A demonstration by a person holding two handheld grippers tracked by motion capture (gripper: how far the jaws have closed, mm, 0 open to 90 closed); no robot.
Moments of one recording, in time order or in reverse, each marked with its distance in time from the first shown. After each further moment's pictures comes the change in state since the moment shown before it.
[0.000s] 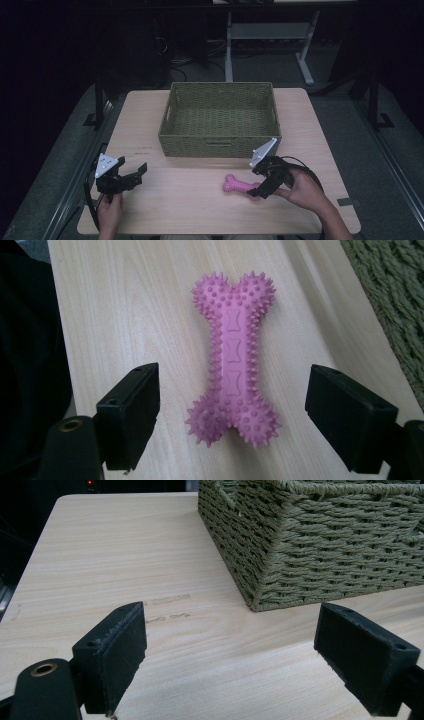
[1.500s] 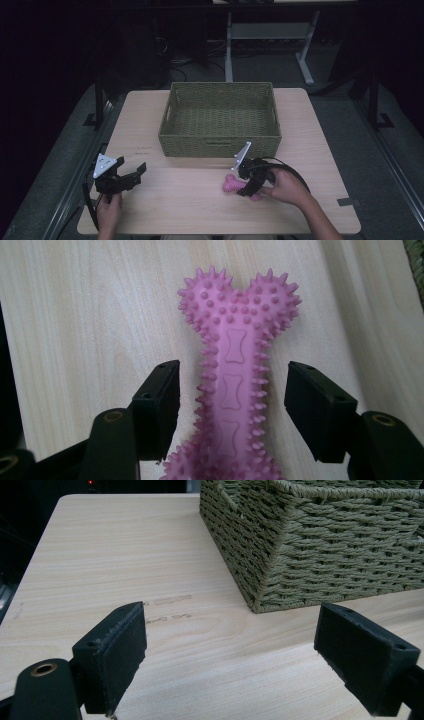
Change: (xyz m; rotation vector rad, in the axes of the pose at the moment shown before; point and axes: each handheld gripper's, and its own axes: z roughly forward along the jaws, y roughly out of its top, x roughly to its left) left arm 0.002 0.000 -0.001 -0.001 -0.004 -0.011; right arm -0.003 0.026 0.047 0.152 0.005 -0.064
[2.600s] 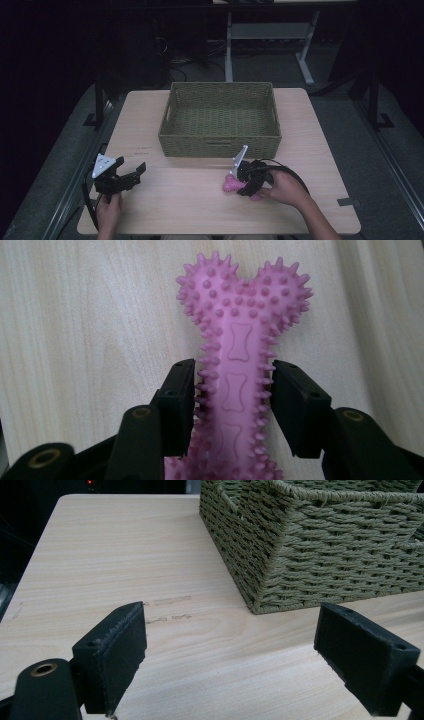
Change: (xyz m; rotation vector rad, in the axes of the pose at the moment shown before) left arm 0.001 0.000 -0.001 -0.007 -0.003 -0.010; right arm 0.003 0.001 0.008 0.037 -0.025 -0.035
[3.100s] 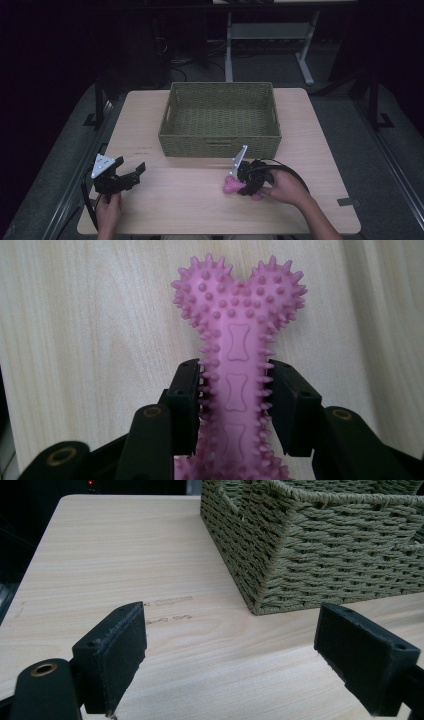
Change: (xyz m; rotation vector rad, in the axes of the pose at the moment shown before) left arm 0.001 0.000 -0.001 -0.004 0.000 -0.006; right arm 0.000 0.000 -0.002 0.010 0.012 -0.021
